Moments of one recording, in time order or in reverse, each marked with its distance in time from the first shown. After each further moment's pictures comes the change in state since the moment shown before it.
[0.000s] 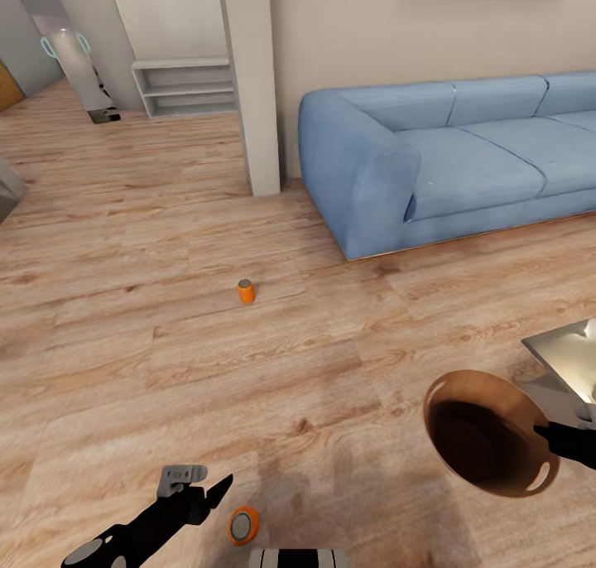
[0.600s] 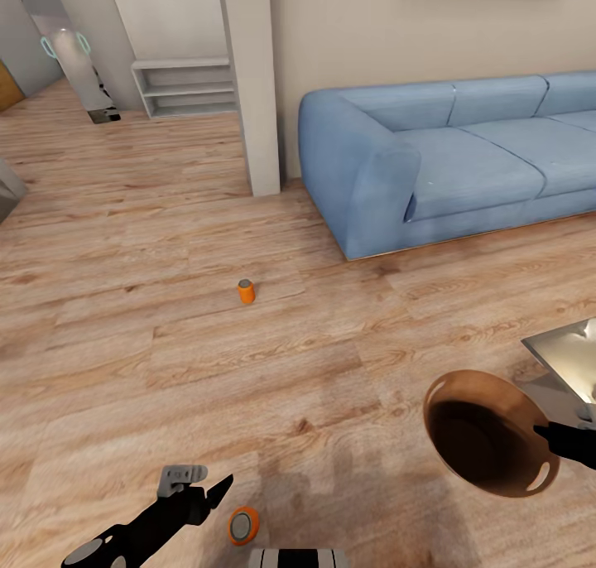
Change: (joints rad) left arm 0.000 0.001 0.000 0.000 0.001 0.003 -0.001; right arm 0.000 0.000 0.000 0.000 -0.001 0.000 0.000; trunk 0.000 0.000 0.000
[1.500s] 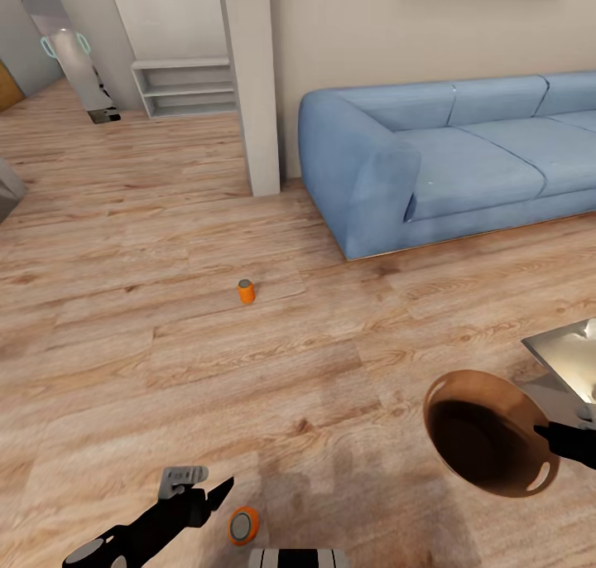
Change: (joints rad) left arm 0.000 -0.005 0.004 0.000 0.010 0.037 0.001; right arm 0.000 -0.001 0.000 0.000 0.000 0.000 0.000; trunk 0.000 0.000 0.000
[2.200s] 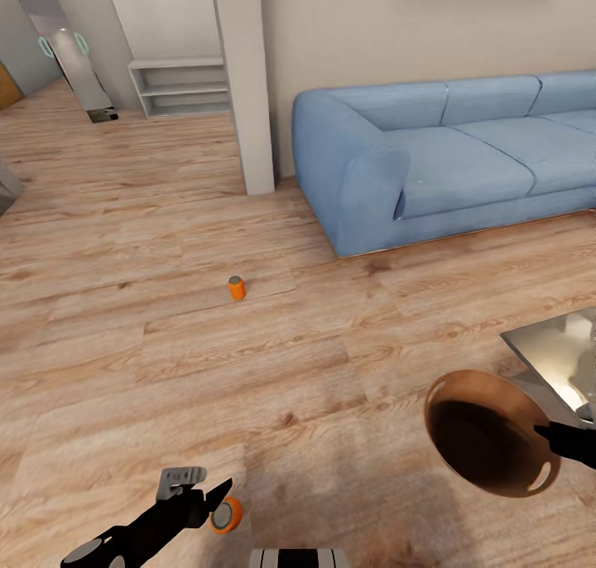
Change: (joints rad) left arm 0.000 0.001 0.007 0.000 -0.003 0.013 0.002; right arm 0.000 -0.002 0.000 0.000 0.001 0.000 0.000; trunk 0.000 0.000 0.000
